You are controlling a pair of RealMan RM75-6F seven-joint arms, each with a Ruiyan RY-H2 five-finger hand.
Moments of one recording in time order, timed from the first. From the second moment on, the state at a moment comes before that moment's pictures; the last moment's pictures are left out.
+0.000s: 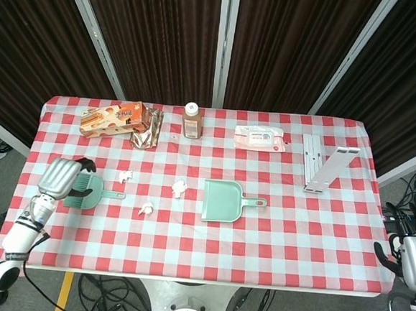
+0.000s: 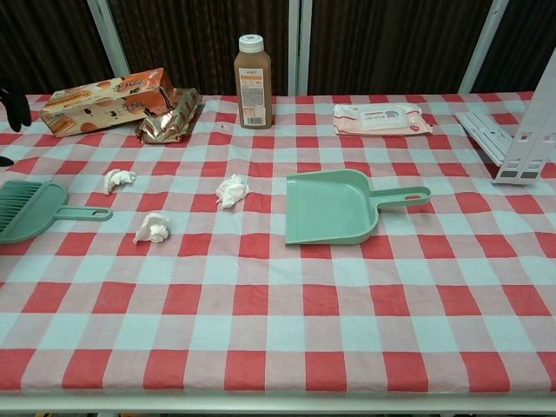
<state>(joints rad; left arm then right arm) -0.47 -1.36 -0.17 -1.33 1.40 1.01 0.02 0.05 -1.00 0.07 -1.68 -1.51 1.53 -0.01</state>
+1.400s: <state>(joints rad) -0.67 -1.56 -0.09 -1.32 0.84 0.88 0.77 0.05 -1.01 0.07 -1.68 -1.46 1.49 -0.01</state>
